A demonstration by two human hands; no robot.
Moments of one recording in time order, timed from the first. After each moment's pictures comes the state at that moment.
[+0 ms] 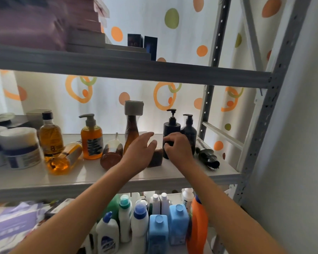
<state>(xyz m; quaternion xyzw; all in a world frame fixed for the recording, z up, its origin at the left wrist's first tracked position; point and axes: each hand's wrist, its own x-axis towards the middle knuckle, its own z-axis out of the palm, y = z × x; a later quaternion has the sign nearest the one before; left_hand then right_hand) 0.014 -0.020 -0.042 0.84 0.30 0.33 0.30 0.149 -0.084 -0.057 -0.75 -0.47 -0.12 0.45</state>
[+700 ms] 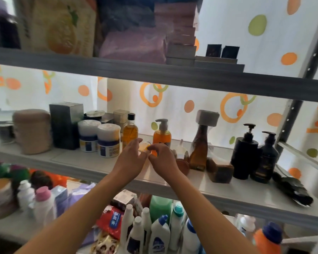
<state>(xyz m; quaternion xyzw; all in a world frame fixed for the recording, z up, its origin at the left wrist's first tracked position) -0.175 0.081 -0.068 0.76 0.45 0.41 0.22 -0.050 0.061 -0.073 -0.66 -0.61 0.07 0.43</state>
